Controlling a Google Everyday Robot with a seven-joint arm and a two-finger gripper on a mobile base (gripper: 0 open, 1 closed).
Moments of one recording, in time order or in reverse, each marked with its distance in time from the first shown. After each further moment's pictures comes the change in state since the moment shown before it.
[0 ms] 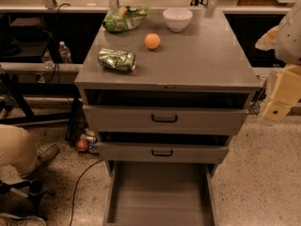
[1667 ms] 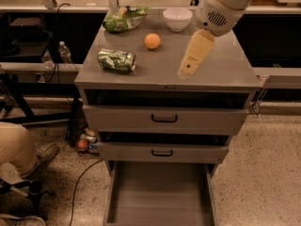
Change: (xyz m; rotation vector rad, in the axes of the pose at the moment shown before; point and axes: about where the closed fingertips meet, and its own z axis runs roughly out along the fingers) arm -0.129 -0.090 0.065 -0.024 -0.132 0.125
